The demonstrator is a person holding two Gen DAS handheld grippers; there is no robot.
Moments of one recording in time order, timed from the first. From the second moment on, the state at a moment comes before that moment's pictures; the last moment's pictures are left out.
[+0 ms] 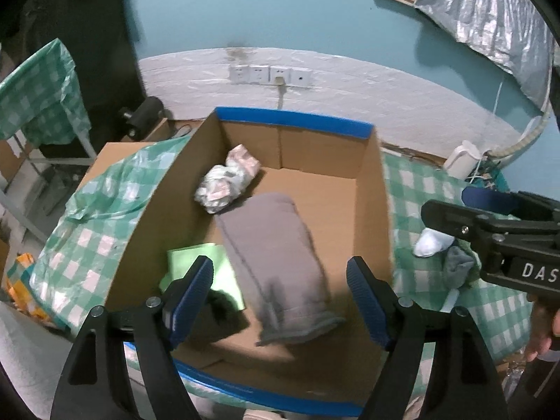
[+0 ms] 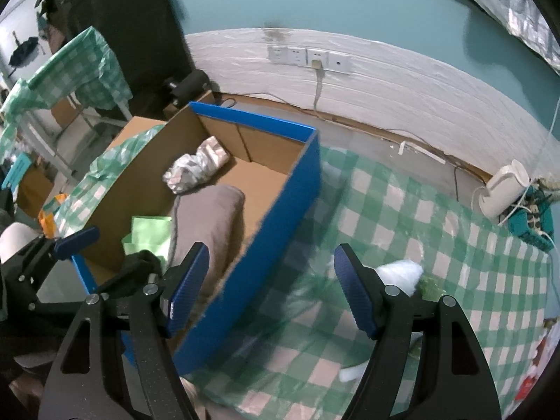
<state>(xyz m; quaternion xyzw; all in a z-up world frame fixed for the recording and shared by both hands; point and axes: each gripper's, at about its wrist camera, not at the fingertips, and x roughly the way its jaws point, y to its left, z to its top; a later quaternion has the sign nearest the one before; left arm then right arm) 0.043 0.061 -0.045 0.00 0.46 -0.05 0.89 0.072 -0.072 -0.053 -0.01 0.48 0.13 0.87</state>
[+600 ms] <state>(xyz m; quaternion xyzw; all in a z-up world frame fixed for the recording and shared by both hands) 0.039 -0.004 -0.041 0.03 0.45 -0.11 0.89 0.051 -0.163 -0.056 0.02 0.47 0.08 0.88</state>
